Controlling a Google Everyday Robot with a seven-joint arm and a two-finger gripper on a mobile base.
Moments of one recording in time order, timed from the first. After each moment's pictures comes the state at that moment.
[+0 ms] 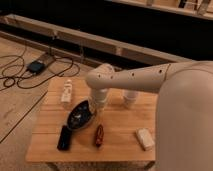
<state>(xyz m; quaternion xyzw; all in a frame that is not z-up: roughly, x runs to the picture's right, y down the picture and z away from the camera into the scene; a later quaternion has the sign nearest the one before) -0.037 0.139 0.763 -0.28 0.26 0.74 0.56</state>
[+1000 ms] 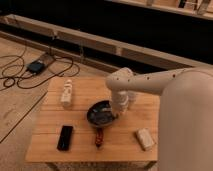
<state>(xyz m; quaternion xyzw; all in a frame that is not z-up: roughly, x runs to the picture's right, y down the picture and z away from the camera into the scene) 0.079 0.158 0.801 -0.20 0.36 0.78 0.48</state>
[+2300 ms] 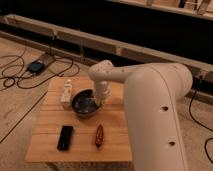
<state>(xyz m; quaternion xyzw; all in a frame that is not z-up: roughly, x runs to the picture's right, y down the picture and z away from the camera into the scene) -0.035 0.107 0.865 -0.25 0.30 0.75 0.54</state>
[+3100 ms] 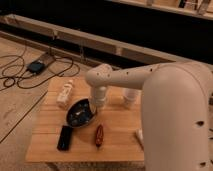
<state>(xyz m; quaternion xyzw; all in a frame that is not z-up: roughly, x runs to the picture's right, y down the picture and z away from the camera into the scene) -0.032 0.147 0.793 -0.28 0.30 0.74 0.54</state>
